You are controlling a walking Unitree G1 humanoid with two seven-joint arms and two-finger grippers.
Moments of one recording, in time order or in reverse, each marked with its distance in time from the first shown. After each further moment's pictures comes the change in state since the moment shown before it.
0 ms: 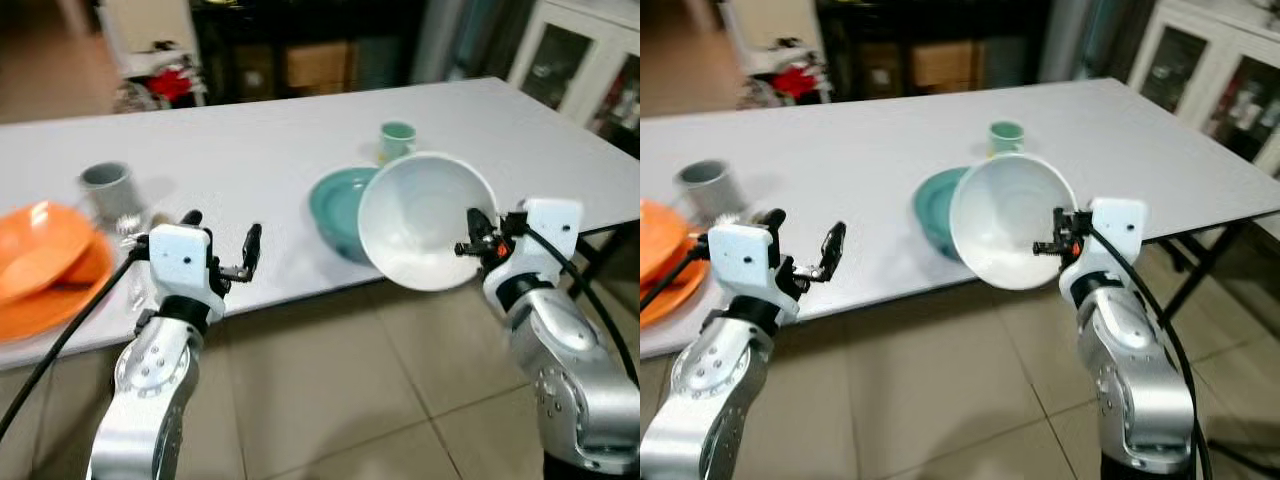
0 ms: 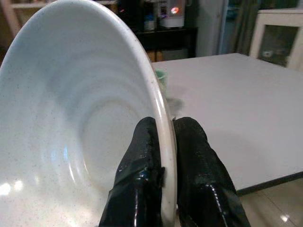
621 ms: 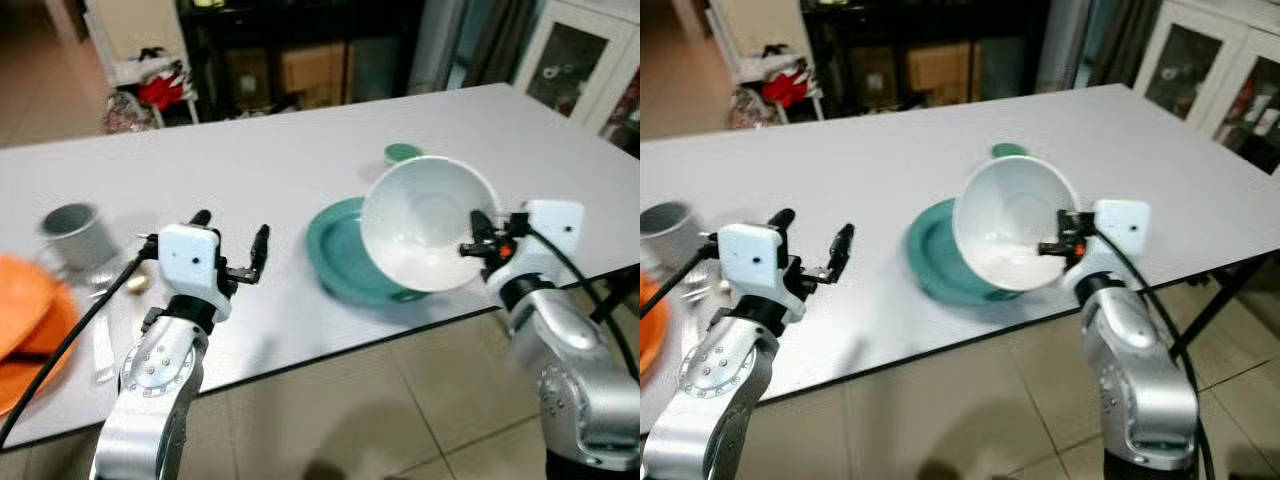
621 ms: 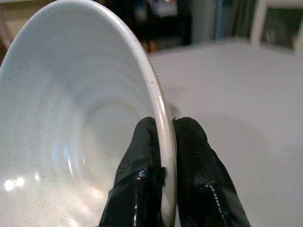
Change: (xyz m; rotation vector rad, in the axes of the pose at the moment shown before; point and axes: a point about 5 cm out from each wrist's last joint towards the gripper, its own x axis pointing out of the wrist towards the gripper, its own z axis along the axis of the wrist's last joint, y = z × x) left arm 0.000 -0.009 -0.004 -0.007 0.022 -0.058; right arm 0.001 -0.010 -0.011 0.055 0.077 -0.028
